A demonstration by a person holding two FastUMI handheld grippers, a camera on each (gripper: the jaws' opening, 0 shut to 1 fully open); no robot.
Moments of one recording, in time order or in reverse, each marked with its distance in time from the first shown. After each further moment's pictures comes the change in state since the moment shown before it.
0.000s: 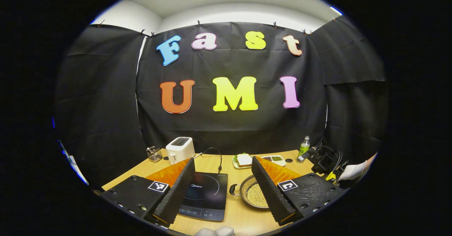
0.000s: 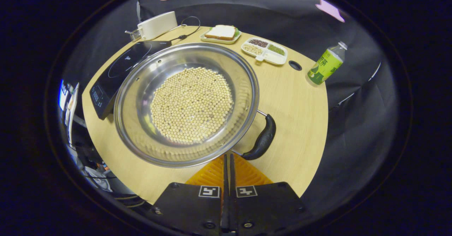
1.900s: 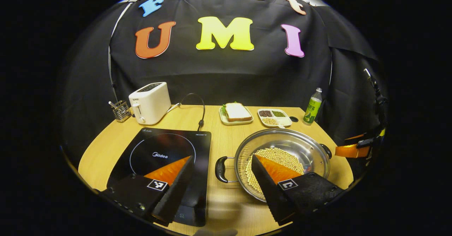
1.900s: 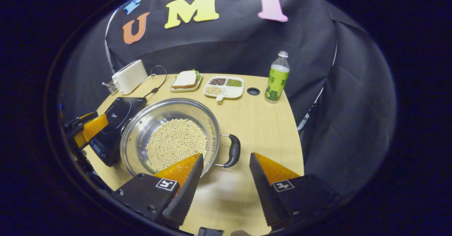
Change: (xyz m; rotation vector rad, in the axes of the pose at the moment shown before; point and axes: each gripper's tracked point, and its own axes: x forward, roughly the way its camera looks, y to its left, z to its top) left arm 0.132 -0.046 -0.199 -0.016 0.421 -0.114; right arm -0.045 -0.036 0.045 0.318 -0.322 -0.087
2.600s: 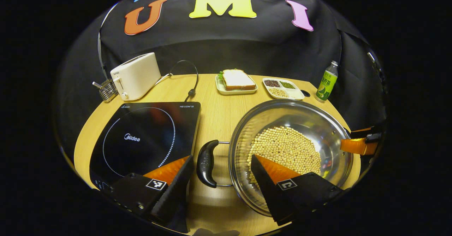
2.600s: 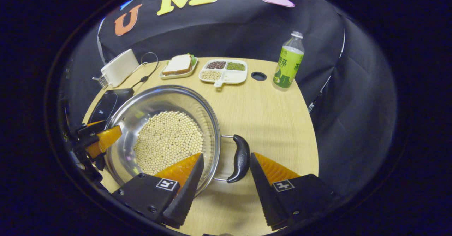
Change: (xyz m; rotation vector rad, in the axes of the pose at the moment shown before) left arm 0.067 -0.017 -0.058 -0.009 0.215 -0.002; right arm 0.056 0.002 -0.013 0.014 0.122 -0.013
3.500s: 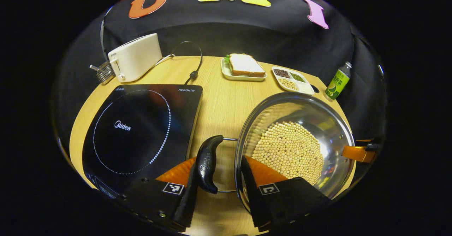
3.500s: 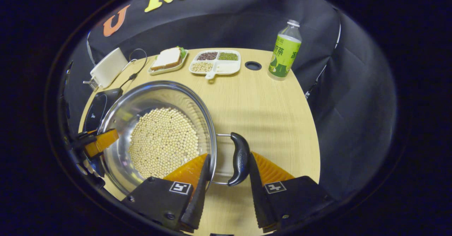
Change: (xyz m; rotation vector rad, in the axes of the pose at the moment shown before) left arm 0.015 0.002 -0.010 -0.089 0.142 0.010; right arm 0.008 0.000 -0.005 0.052 0.095 -0.053
